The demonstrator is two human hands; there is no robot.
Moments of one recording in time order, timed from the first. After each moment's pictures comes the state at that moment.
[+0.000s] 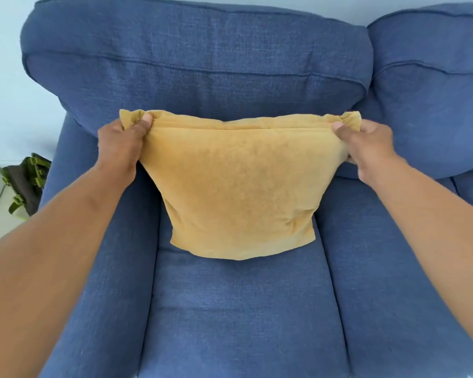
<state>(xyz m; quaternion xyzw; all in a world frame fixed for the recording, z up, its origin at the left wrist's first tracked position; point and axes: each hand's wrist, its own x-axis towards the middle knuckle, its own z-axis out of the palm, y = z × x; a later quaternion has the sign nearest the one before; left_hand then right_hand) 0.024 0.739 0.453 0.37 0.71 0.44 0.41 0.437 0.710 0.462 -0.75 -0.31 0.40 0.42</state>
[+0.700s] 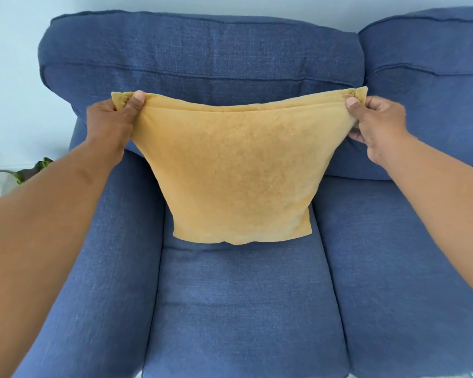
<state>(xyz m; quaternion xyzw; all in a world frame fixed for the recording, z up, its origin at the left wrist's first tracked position) 0.009 0.753 0.487 0.43 0.71 0.42 0.36 0.458 0.724 0.489 -0.71 -0.32 0.41 0.47</state>
